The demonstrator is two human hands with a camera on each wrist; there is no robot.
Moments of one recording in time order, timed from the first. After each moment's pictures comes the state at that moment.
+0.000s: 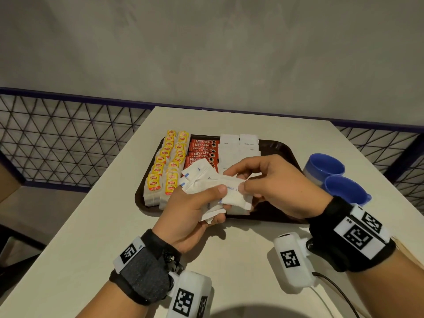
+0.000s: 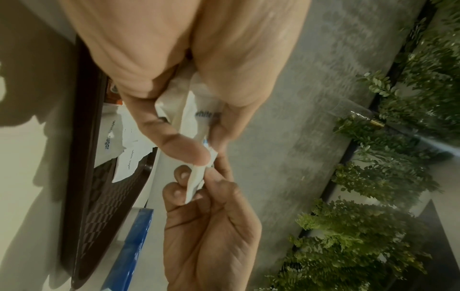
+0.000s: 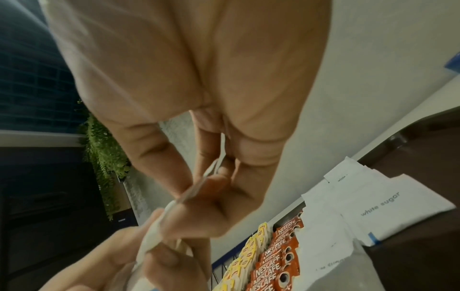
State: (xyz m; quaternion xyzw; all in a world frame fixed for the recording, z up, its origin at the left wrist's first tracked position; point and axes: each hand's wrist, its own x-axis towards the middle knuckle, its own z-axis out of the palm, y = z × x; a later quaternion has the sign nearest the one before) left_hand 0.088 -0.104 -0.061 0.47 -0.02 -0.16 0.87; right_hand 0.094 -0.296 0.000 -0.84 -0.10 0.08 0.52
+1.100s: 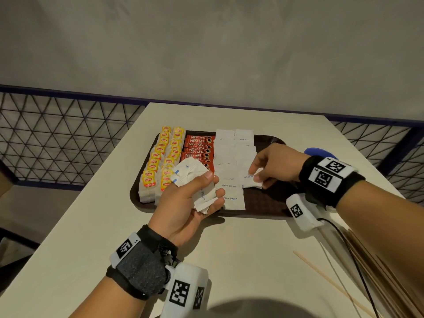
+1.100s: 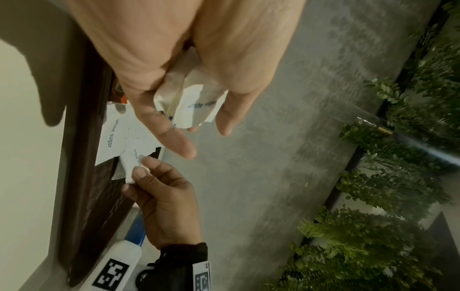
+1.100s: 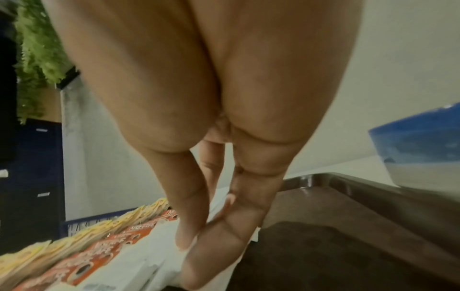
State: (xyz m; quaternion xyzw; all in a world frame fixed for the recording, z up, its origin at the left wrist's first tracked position) left_hand 0.093 -0.105 -0.060 0.41 0.07 -0.15 0.90; right_hand 0.167 -0.345 -0.019 -0.94 0.03 0.15 0.30
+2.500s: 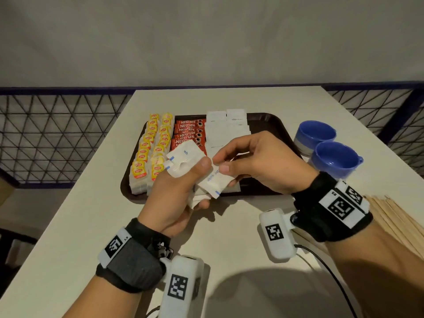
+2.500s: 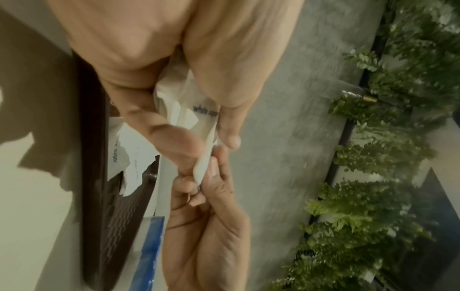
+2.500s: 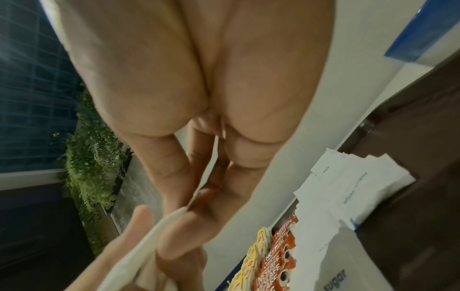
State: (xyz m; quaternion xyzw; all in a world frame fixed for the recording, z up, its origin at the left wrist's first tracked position) left_hand 0.088 -0.106 -0.064 0.53 -0.04 -0.15 0.83; right_hand 0.095 -0.306 -0.022 -0.78 -0.13 0.08 0.61
